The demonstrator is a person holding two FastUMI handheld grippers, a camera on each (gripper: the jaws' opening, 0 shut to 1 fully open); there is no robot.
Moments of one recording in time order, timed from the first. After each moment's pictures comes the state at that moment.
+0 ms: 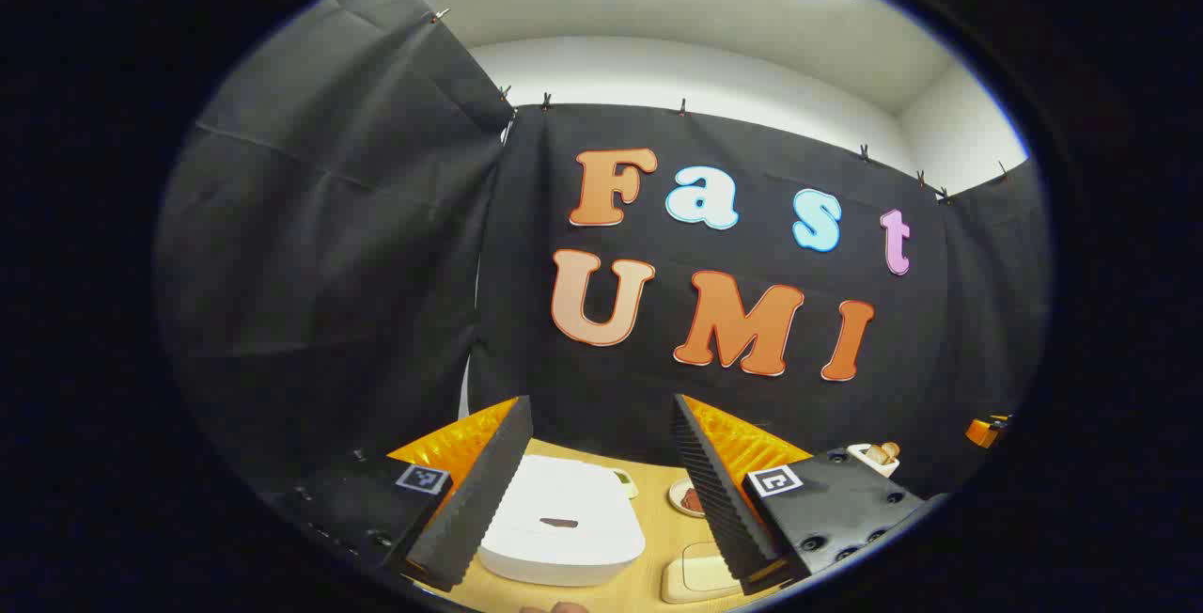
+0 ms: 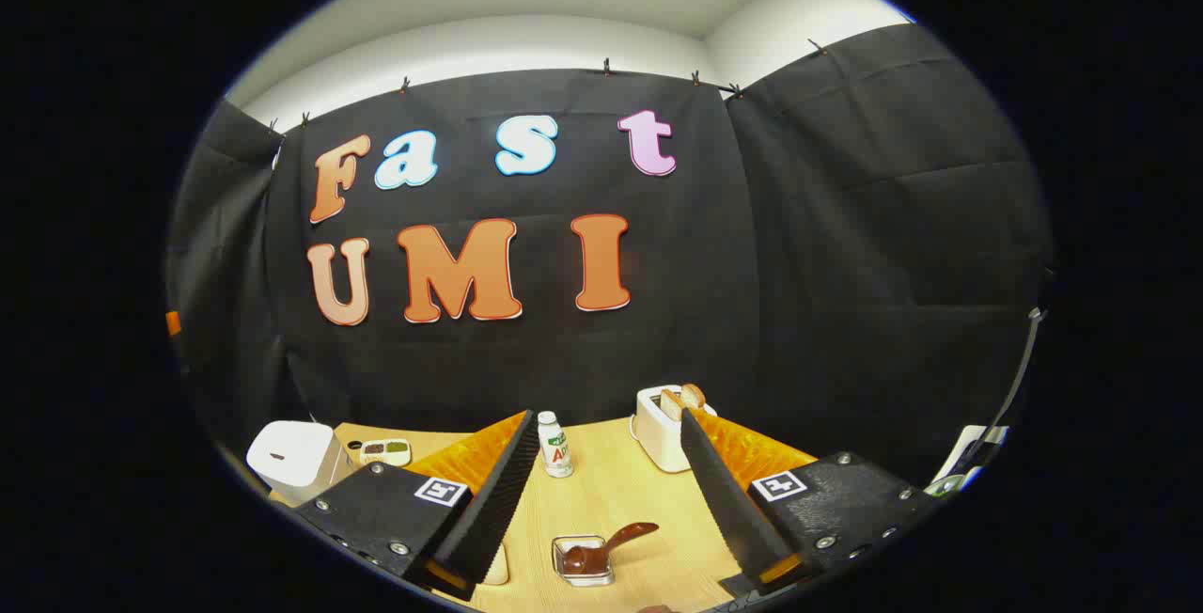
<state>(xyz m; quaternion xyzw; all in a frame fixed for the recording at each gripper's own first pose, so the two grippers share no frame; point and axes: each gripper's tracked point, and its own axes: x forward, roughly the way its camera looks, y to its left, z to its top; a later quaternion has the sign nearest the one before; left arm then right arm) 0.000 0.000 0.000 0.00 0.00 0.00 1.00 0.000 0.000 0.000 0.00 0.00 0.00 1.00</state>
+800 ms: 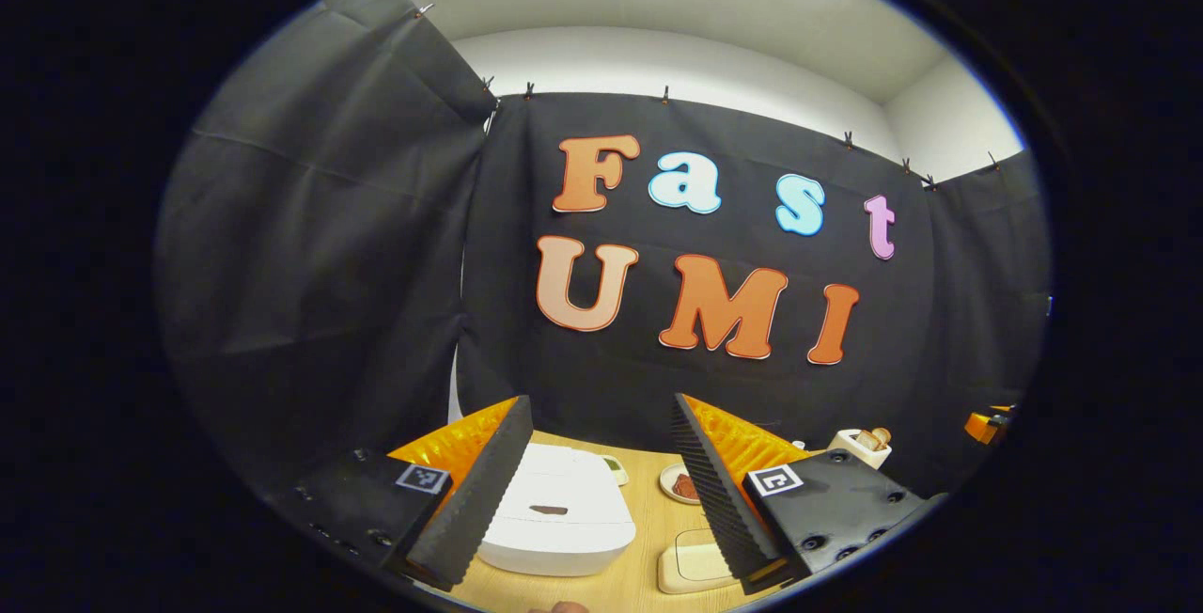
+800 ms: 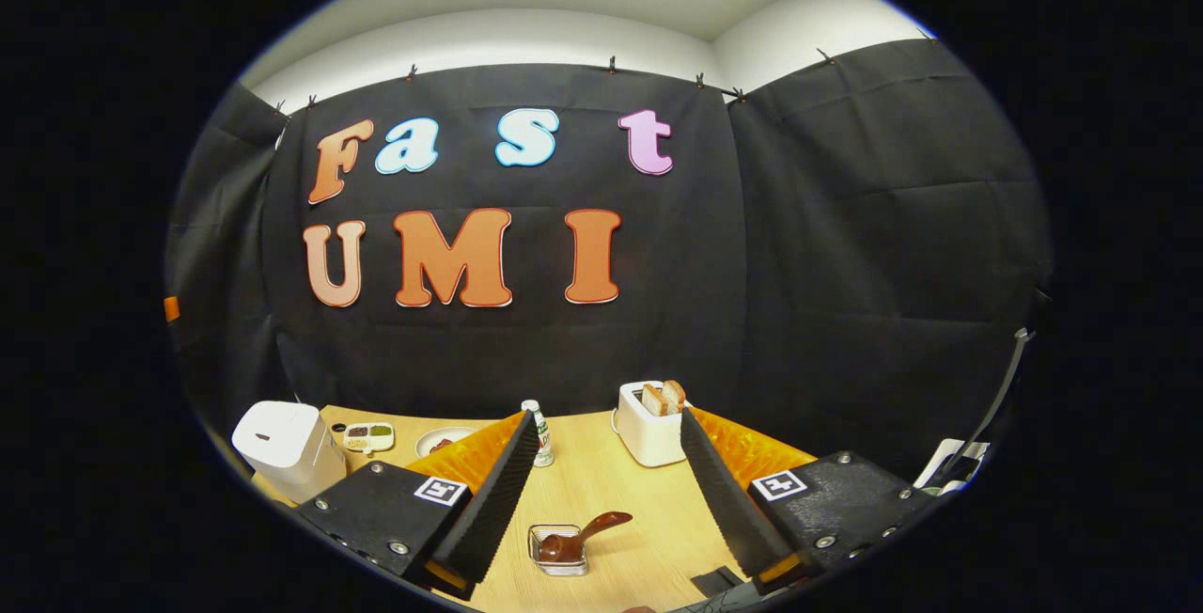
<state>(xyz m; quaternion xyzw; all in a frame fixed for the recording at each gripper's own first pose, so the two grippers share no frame) 0.003 -0.020 -0.011 0.00 0.01 -0.02 1.00 -0.009 -0.018 0.007 -0.03 0.00 -0.01 1.00</state>
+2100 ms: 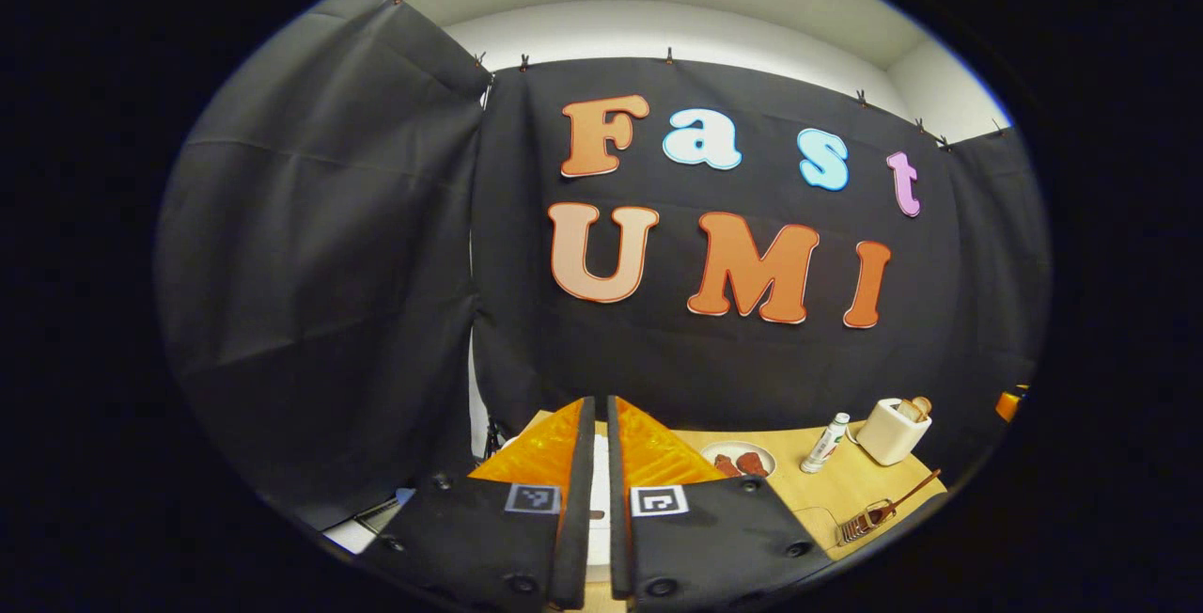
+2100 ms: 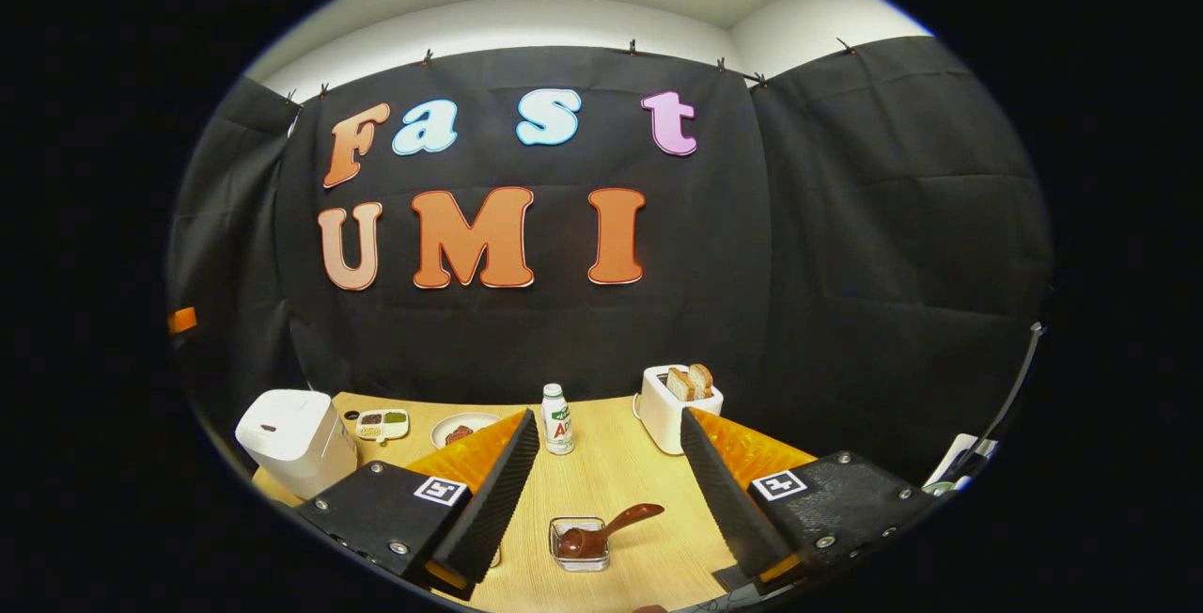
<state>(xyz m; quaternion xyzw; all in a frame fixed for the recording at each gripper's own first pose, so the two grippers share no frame) 0.061 0.008 -0.041 0.03 0.04 0.00 1.00 0.004 0.011 -0.020 -0.04 0.02 0.02 1.00</state>
